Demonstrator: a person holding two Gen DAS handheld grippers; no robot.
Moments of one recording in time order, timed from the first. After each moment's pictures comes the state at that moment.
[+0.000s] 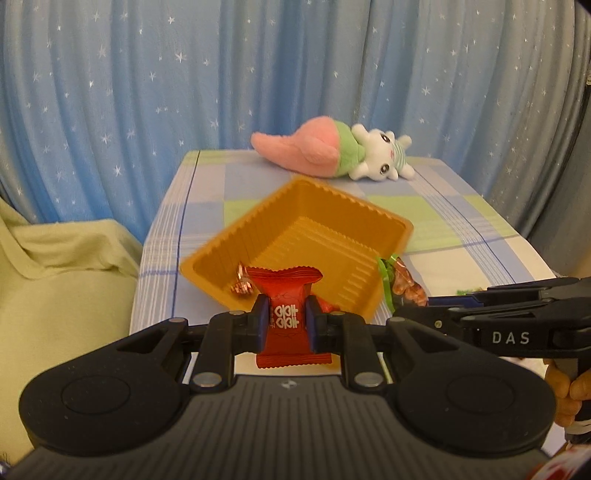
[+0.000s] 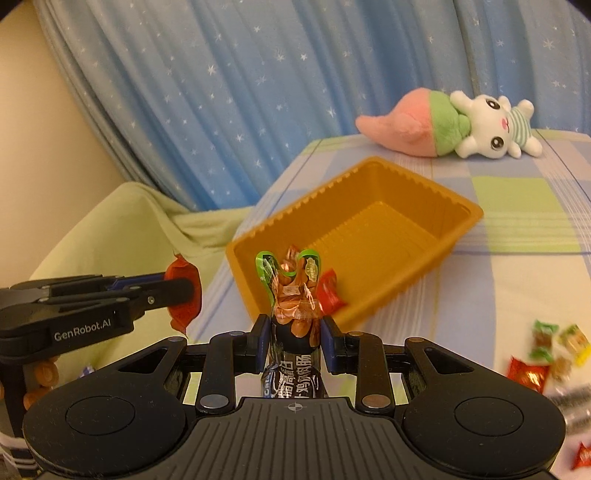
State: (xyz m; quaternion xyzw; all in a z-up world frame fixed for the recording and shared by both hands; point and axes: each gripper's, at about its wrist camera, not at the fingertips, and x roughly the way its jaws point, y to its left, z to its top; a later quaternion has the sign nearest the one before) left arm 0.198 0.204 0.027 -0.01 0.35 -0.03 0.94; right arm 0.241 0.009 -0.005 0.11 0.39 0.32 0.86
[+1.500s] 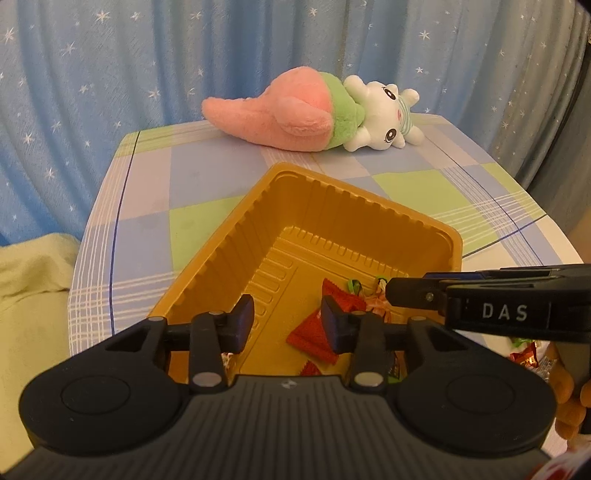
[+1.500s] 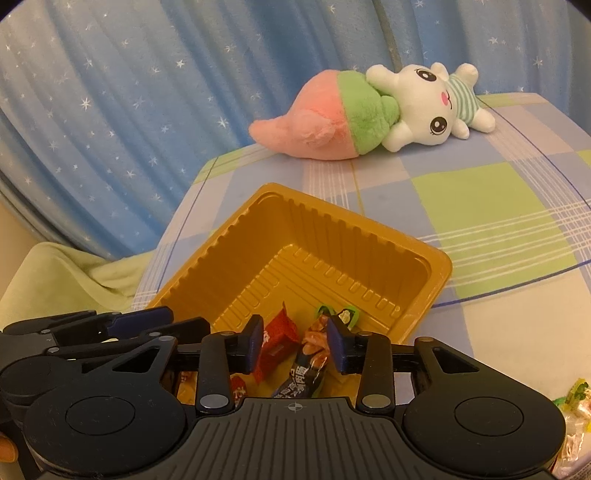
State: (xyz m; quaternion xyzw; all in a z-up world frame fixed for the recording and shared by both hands) left arm 0.370 0.194 -0.035 0.02 0.43 -0.09 0.90; right arm 0.377 0.014 -0.045 0.17 0.43 0.19 0.87
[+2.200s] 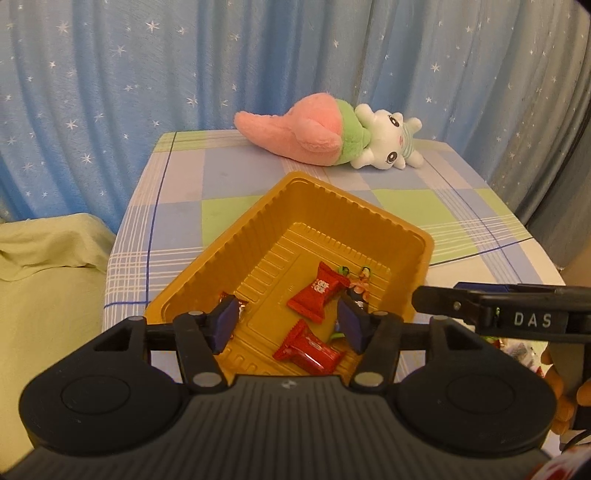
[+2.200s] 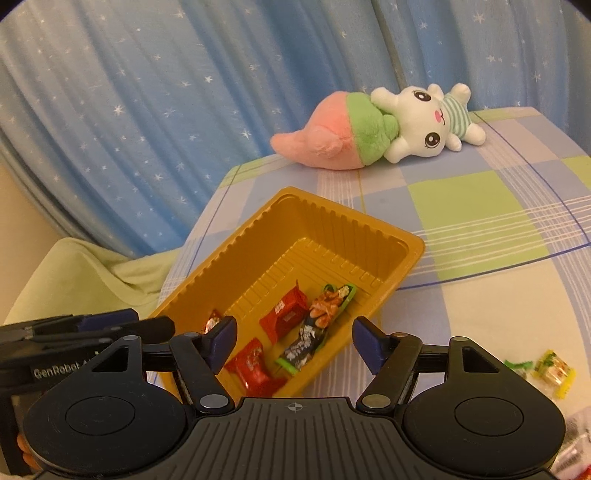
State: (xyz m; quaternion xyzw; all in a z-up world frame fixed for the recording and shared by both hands) left arm 0.297 0.202 0.012 -0.02 0.41 -0.05 0.91; right arm 0.316 -0.014 -0.015 0.16 0.41 0.21 0.87
